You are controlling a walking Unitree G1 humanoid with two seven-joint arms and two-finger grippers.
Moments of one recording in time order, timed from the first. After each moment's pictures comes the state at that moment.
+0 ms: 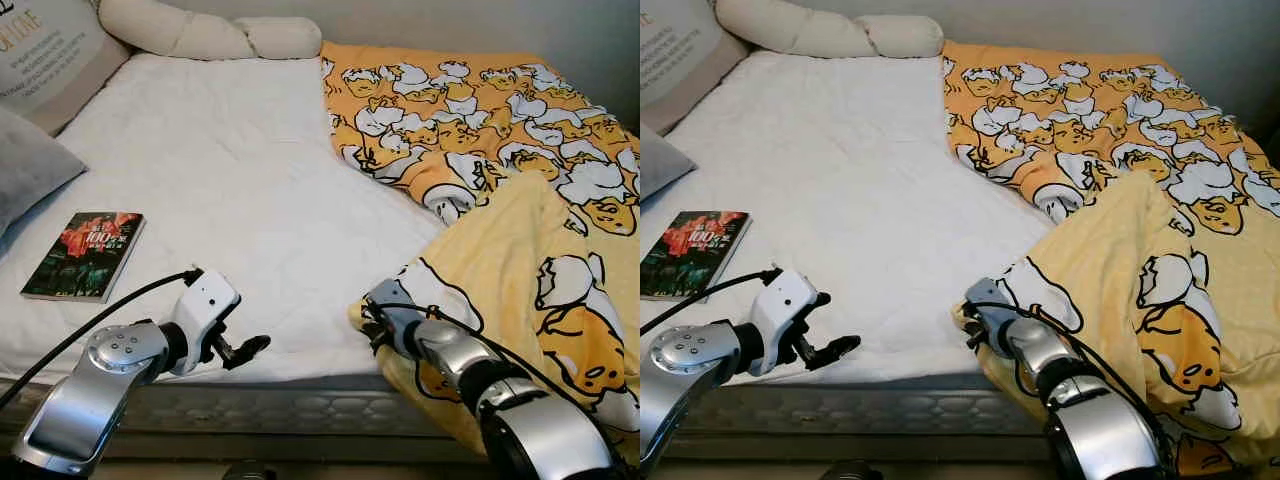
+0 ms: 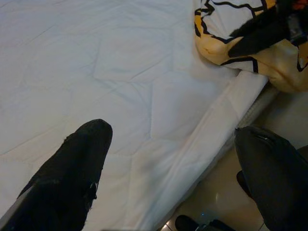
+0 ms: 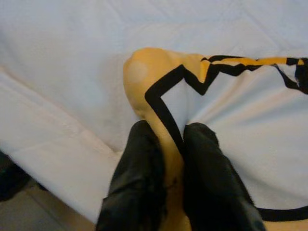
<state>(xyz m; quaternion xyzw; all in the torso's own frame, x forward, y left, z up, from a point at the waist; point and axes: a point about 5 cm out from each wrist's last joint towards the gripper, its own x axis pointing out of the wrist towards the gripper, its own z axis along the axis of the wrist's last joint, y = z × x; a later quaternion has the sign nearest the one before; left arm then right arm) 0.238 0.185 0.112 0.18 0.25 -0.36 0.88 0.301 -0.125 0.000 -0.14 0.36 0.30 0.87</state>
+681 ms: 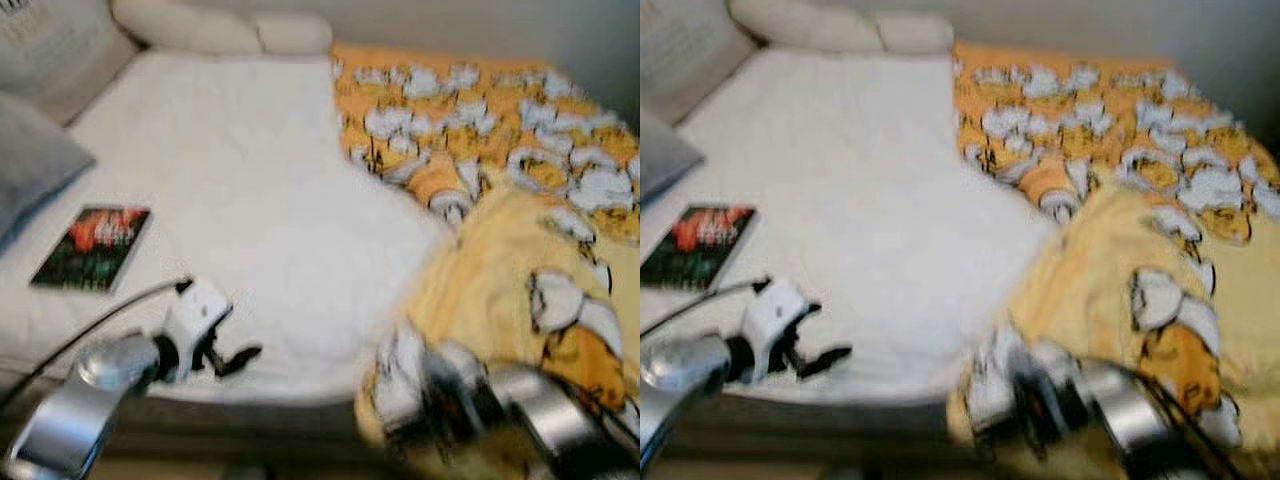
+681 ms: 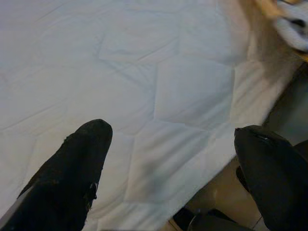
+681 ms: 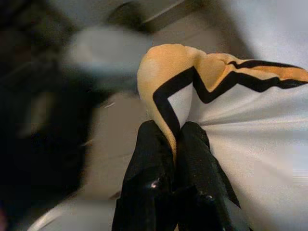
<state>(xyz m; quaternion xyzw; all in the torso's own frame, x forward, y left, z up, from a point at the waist) 0.229 0.192 0.108 0.19 0.26 -0.35 0.88 0.198 -0.182 0.015 0.00 0.38 0.69 0.62</state>
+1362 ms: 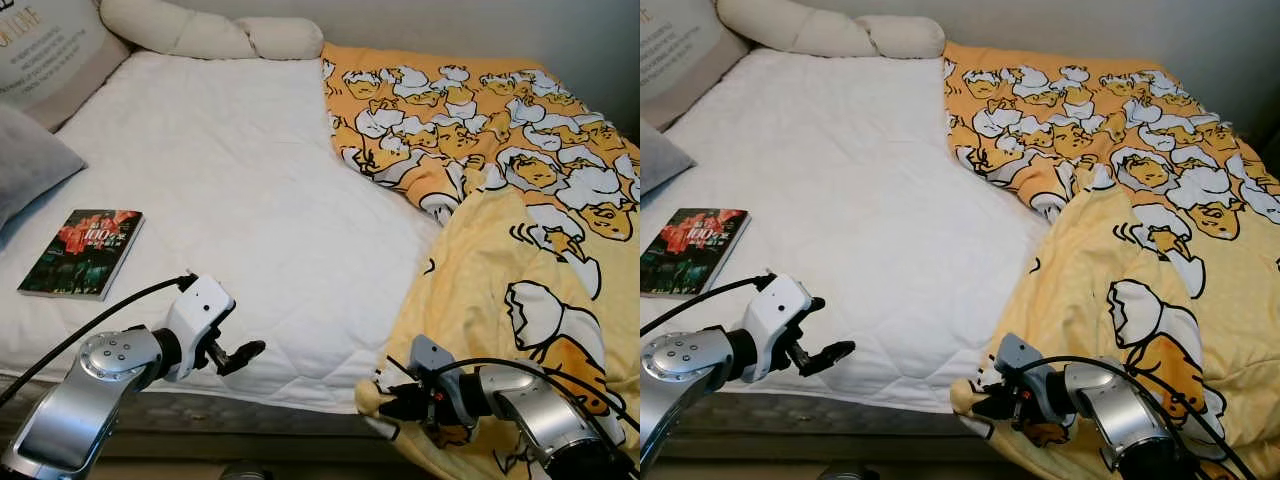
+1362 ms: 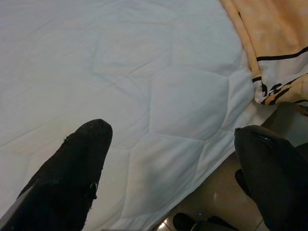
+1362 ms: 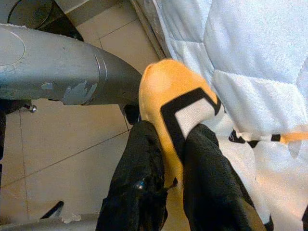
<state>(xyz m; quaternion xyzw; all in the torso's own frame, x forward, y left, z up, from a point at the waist) 0.231 0.190 0.111 0.19 0.26 -0.35 0.88 0.226 -0.168 0.016 -0.08 0.36 0.57 0.74</state>
